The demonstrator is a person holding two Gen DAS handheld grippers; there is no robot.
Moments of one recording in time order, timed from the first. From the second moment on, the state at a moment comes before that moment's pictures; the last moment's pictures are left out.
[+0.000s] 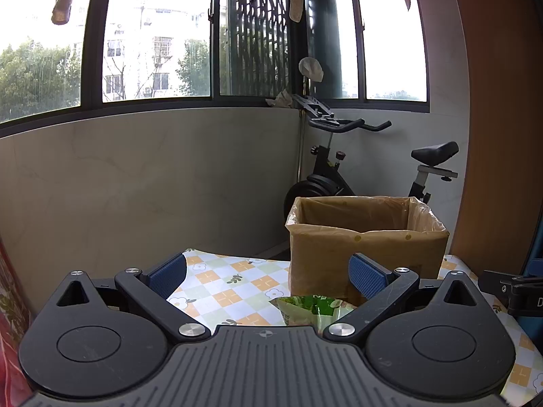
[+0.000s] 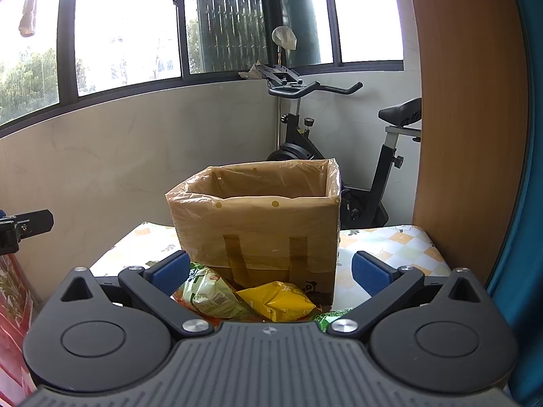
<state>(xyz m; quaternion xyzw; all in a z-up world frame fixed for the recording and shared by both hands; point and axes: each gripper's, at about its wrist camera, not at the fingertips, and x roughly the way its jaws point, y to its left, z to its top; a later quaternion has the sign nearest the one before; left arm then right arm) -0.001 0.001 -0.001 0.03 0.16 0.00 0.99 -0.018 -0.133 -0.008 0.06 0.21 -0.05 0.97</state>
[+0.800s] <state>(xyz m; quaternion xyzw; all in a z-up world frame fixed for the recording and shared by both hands) -0.003 0.001 0.000 0.03 0.16 0.00 0.99 -0.020 -0.133 -0.008 0.05 0.21 -0.06 0.98</state>
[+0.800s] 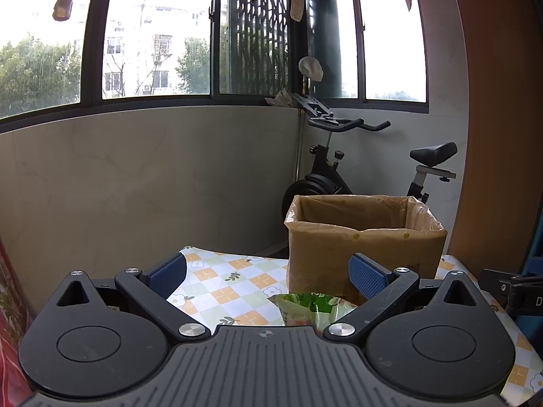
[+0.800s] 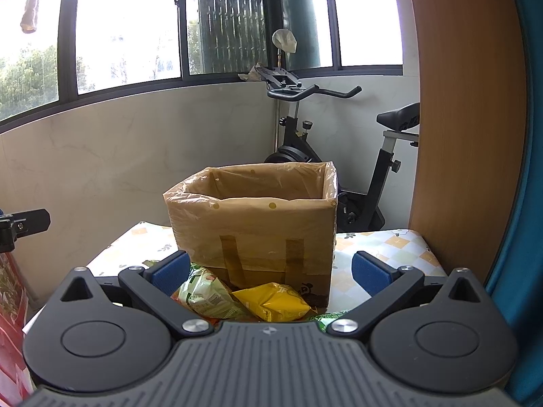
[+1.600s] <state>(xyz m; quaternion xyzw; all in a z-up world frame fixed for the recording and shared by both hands) -0.001 0.002 -0.002 0.03 0.16 0.00 0.99 -0.020 -0.133 -0.009 0.05 0.21 -0.06 0.98</state>
